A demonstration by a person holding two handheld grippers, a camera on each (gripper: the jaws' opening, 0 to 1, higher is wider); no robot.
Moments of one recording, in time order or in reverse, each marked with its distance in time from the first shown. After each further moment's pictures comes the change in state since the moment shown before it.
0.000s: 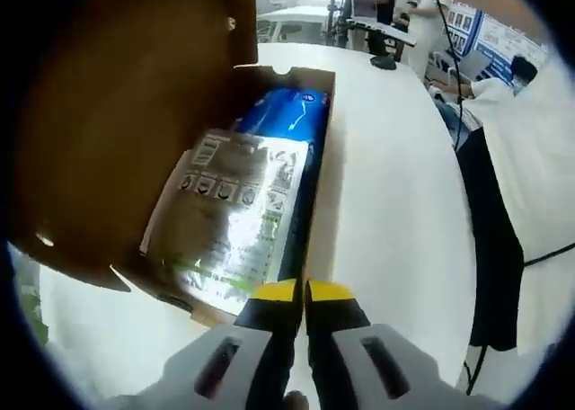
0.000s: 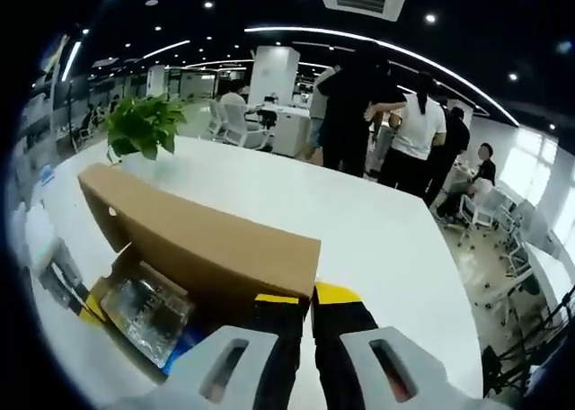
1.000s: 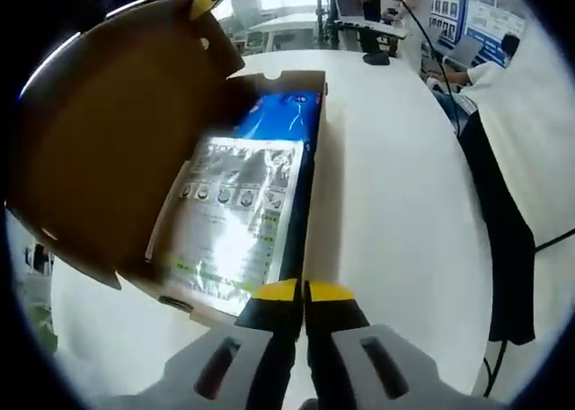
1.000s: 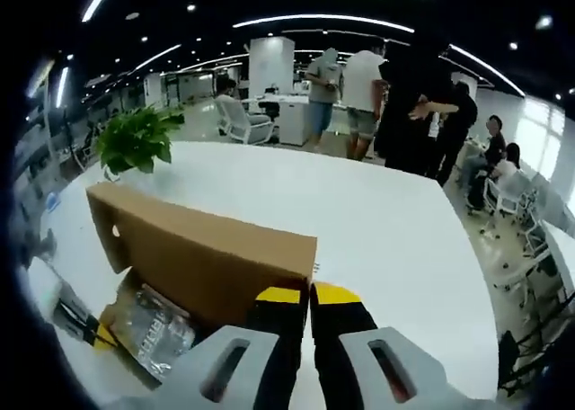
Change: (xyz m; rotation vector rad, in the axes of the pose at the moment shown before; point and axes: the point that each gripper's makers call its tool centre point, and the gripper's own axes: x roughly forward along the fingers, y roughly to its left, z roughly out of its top) left arm 0.000 0.001 -0.002 -0.052 -0.059 0.054; right arm 0.039 -0.009 0.017 0.053 0.070 0.077
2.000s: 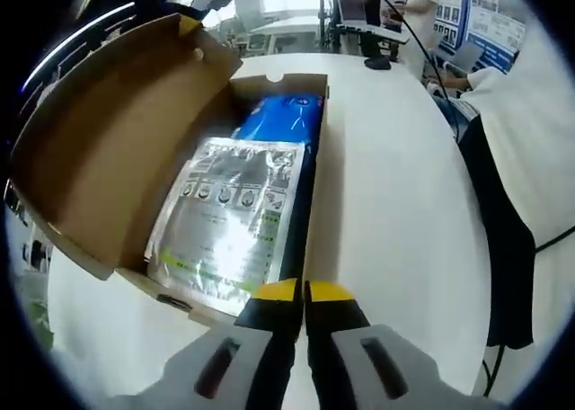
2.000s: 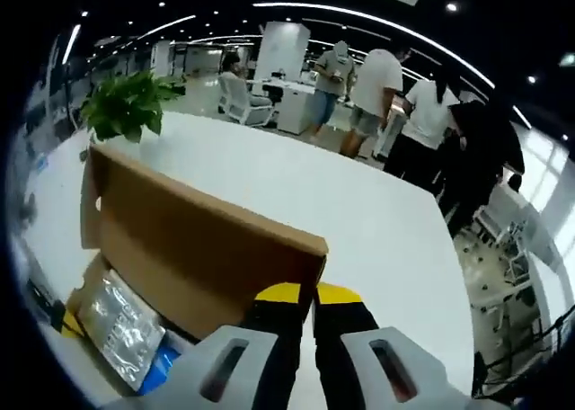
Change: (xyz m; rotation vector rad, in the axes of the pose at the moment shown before) left arm 0.002 -0.002 0.000 -0.008 -0.021 -0.010; right arm 0.038 -0.008 0.004 -0.103 0.052 -0.062
